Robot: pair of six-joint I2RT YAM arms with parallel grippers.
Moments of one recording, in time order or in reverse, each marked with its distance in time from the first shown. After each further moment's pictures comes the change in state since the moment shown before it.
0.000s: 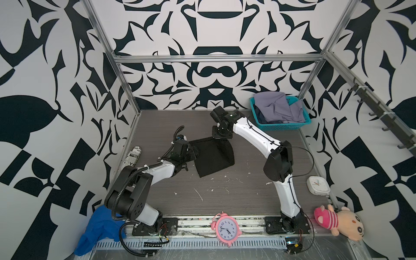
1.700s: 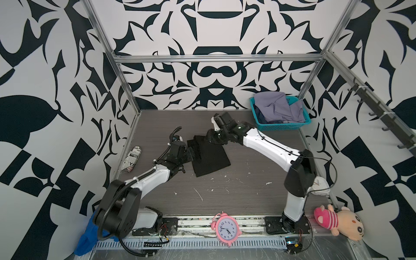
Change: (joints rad) left arm 0.015 -0.256 -0.012 -0.181 -0.117 0.055; right arm 0.028 -0.381 -0.502 0.502 -0.238 0.052
